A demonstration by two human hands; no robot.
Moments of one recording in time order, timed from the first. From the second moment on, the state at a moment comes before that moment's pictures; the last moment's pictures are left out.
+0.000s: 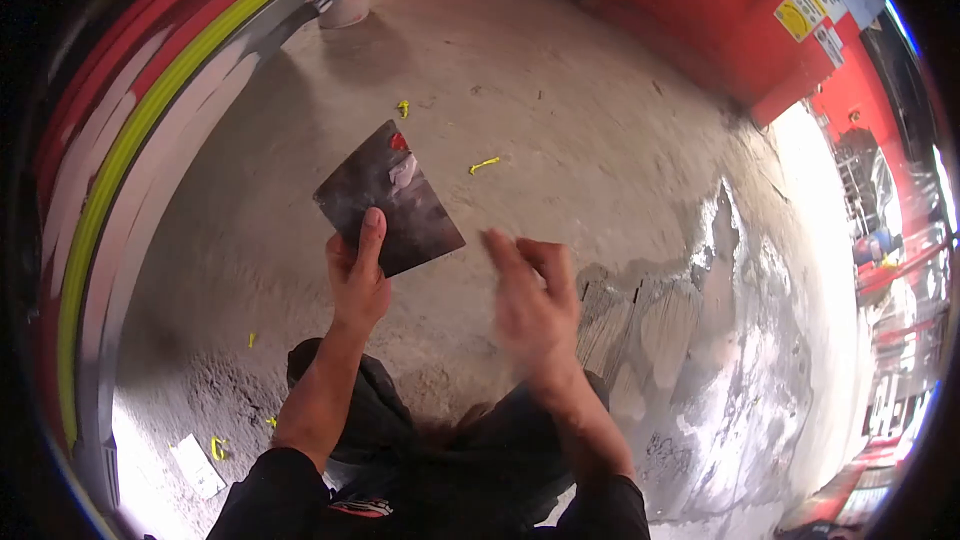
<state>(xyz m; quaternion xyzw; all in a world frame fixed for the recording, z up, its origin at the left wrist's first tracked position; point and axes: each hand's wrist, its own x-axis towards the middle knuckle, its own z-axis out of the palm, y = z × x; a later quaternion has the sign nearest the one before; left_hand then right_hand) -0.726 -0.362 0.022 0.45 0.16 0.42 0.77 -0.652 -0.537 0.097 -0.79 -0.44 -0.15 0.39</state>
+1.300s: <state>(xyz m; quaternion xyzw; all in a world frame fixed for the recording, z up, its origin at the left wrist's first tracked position) -0.731 -0.364 0.025 0.36 0.18 0.32 0.86 -0.659 -0.511 0.075 -0.69 -0.57 -0.05 0.45</state>
